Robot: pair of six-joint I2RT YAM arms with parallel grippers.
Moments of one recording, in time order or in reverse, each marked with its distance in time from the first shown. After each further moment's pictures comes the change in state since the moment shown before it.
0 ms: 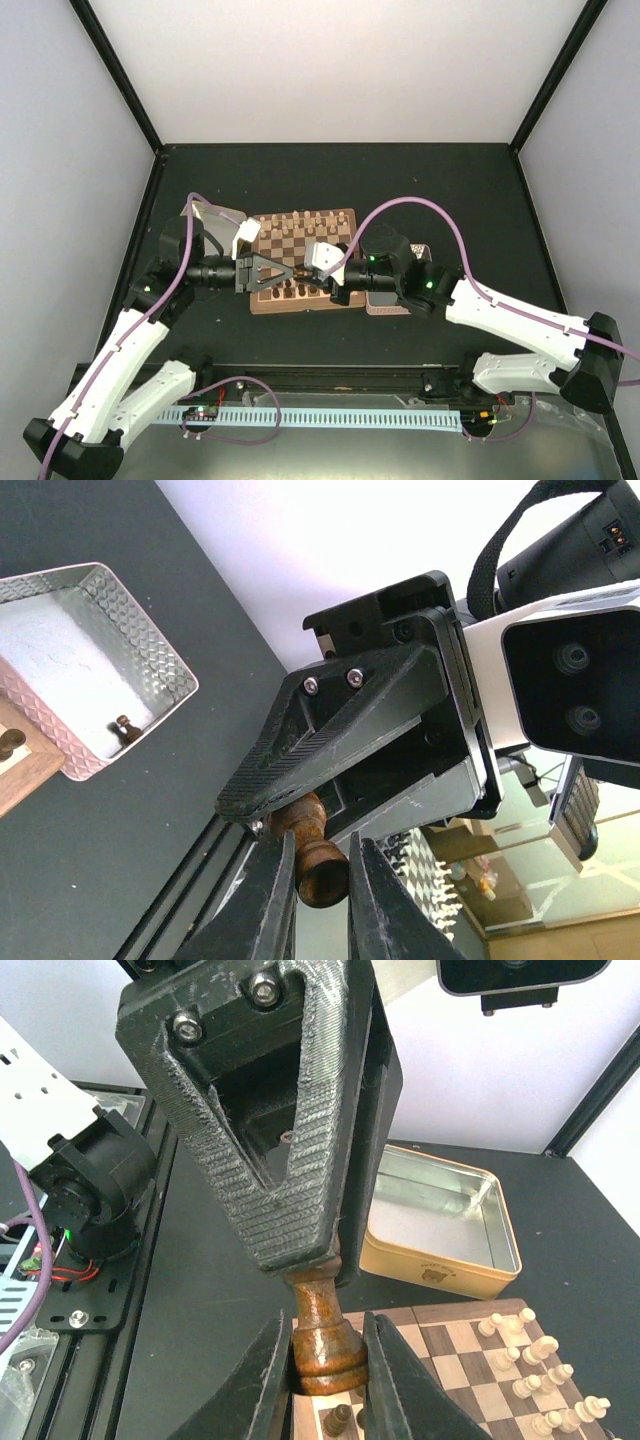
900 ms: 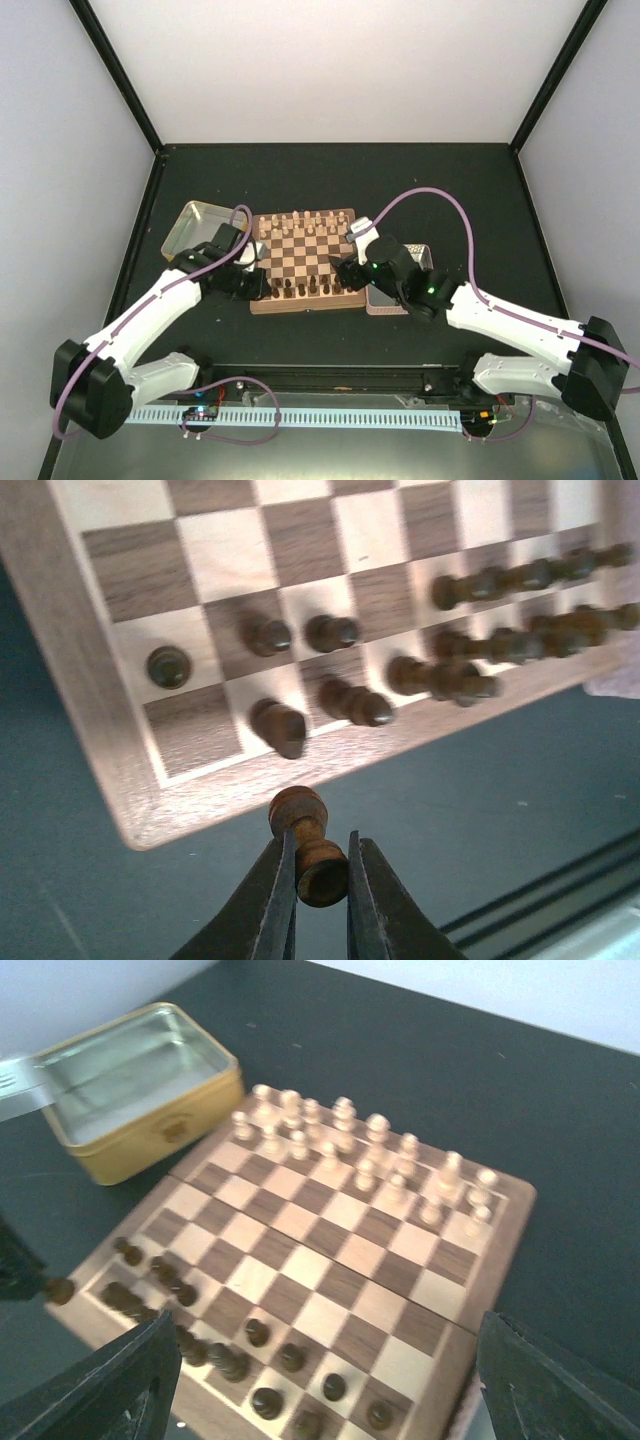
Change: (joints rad) left arm -0.052 0.307 -0.036 -0.411 -0.755 0.205; right arm -0.063 -0.038 -0.165 -0.050 0.587 0.544
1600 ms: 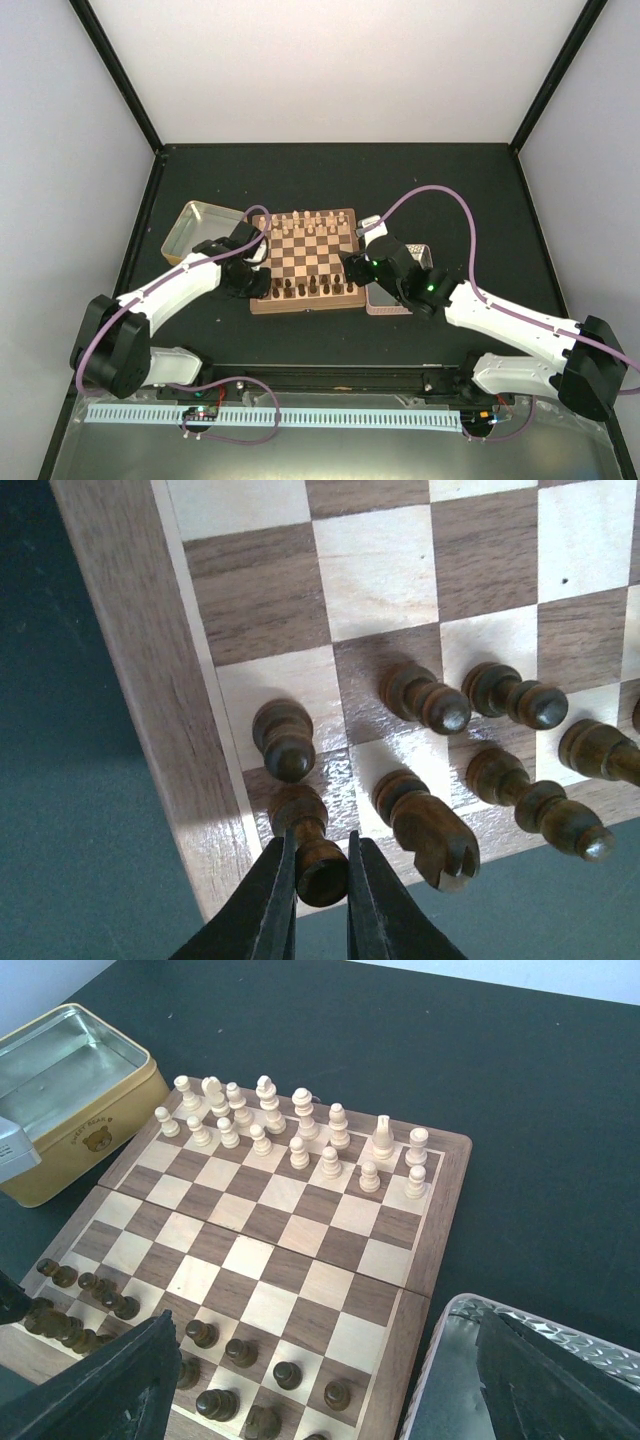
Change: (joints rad) left arm -0.013 0.240 -0.005 0.064 -0.172 -0.008; right arm -0.045 0.019 -0.016 -0.035 0.086 0.126
